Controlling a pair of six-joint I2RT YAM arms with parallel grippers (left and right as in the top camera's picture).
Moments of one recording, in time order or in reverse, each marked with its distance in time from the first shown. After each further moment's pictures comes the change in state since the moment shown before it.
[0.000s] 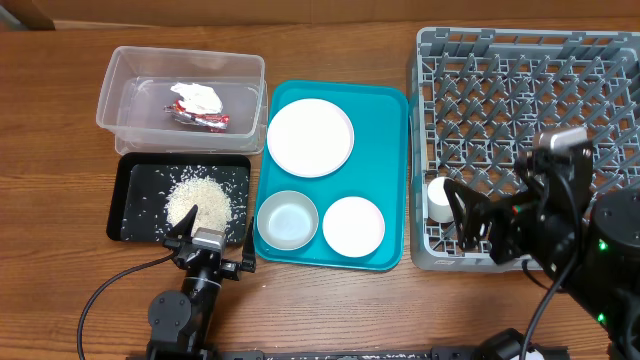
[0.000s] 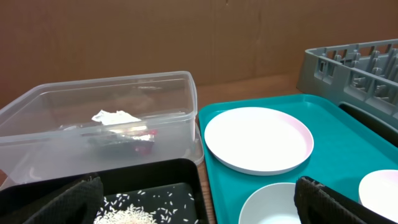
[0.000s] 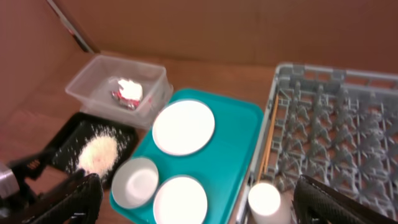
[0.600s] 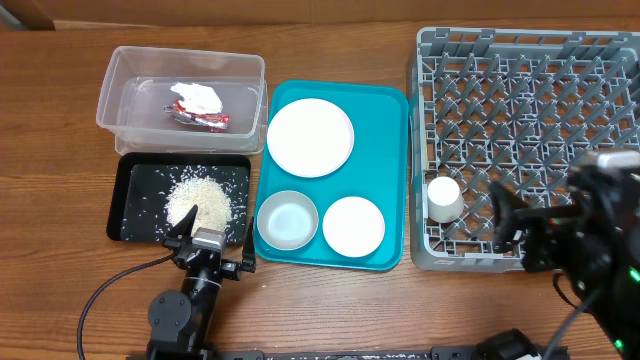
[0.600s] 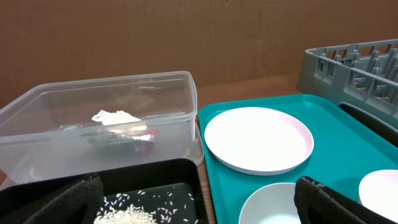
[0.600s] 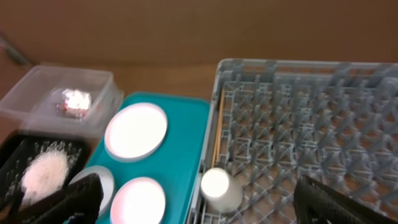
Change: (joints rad) left arm 0.000 0.000 0.000 0.000 0.000 0.000; right arm -0.109 -0.097 -0.027 -0.027 0.140 0.001
